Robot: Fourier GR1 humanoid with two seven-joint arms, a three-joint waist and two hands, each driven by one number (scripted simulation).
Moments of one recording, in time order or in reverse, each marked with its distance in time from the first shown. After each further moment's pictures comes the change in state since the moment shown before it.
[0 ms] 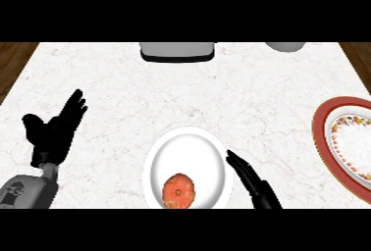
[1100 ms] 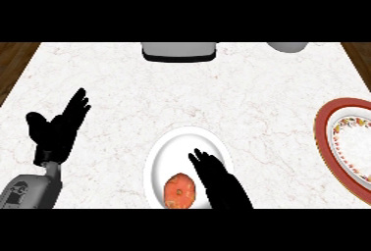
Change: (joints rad) left arm -0.002 -0.059 0.056 -0.018 -0.070 -0.052 0.038; right arm -0.185 0.115 0.171 -0.059 0.439 0.340 0.727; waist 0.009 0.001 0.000
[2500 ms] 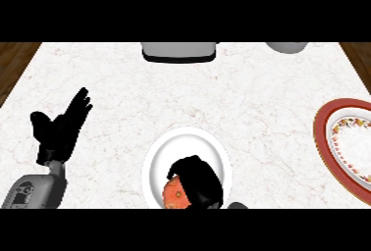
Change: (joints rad) left arm 0.000 -0.100 0.101 -0.014 -0.125 -0.075 0.029; right arm -0.236 0.122 0.042 0.313 -0.026 0.110 0.058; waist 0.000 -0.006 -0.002
